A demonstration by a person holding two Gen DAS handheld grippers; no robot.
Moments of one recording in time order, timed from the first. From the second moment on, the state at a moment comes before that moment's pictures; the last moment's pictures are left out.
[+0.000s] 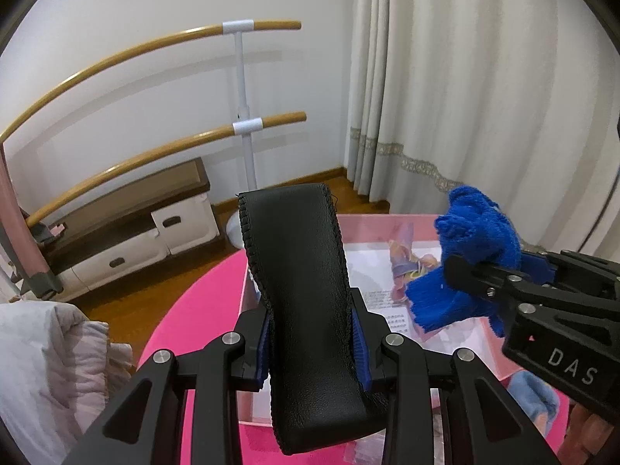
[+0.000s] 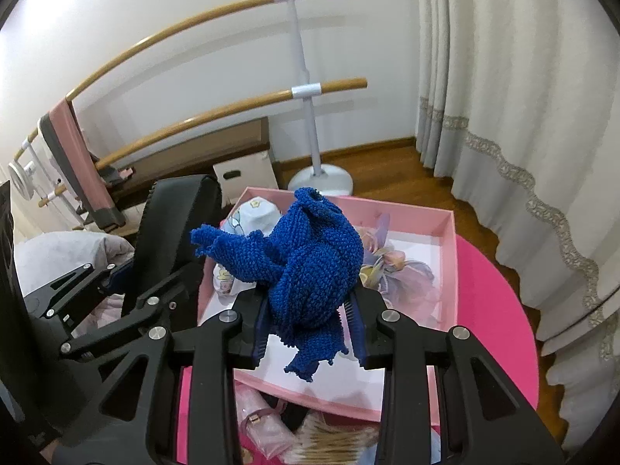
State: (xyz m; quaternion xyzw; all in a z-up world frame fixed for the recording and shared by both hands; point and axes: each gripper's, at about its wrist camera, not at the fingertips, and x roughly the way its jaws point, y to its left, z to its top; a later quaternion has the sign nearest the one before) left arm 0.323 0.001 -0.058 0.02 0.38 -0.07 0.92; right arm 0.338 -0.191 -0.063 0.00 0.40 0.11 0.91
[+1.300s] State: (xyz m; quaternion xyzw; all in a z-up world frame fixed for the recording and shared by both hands) left arm 0.351 0.012 -0.066 0.00 0.36 -0.04 0.93; right arm 0.356 -0.217 -0.085 0.08 0.42 0.08 0.90
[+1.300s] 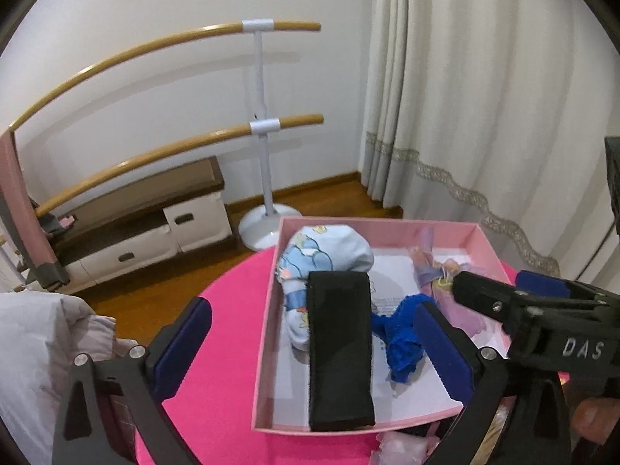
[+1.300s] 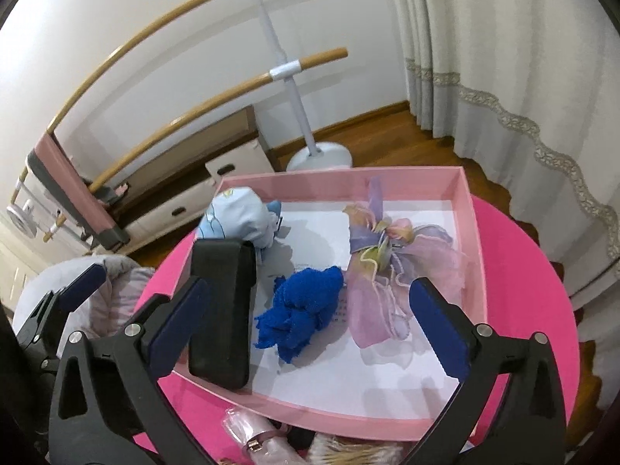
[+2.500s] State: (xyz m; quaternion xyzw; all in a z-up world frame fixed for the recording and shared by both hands) left arm 0.064 0.007 -0.009 0.02 0.24 -0.02 0.97; right arm 0.086 -0.240 -0.002 0.03 0.23 -0.03 0.97
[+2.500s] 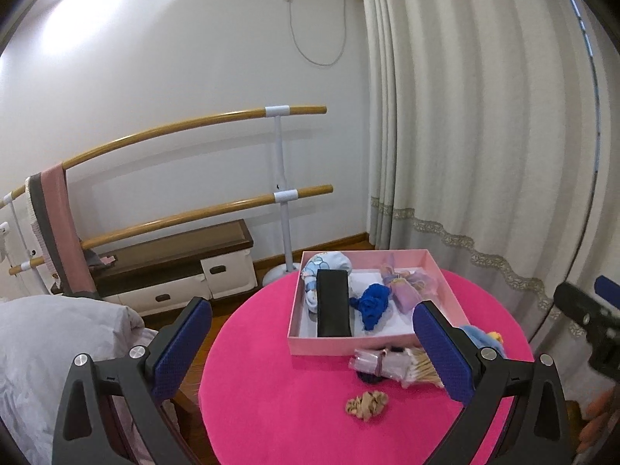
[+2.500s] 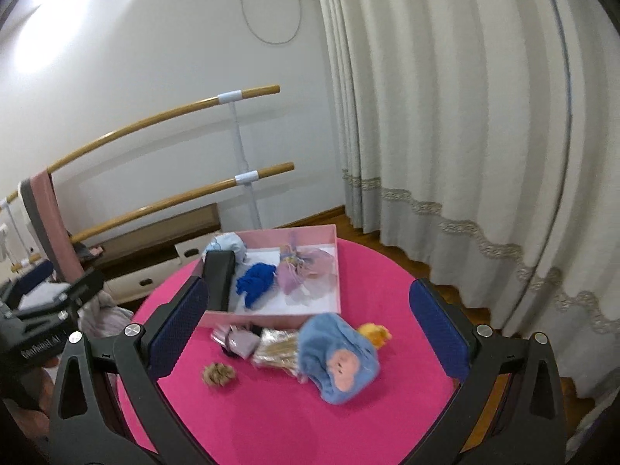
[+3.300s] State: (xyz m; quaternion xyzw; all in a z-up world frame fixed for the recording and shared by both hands) left arm -0.023 0.013 -0.012 0.01 0.24 -0.02 0.97; right arm 0.026 -0.218 -0.008 0.01 0.21 -0.03 0.98
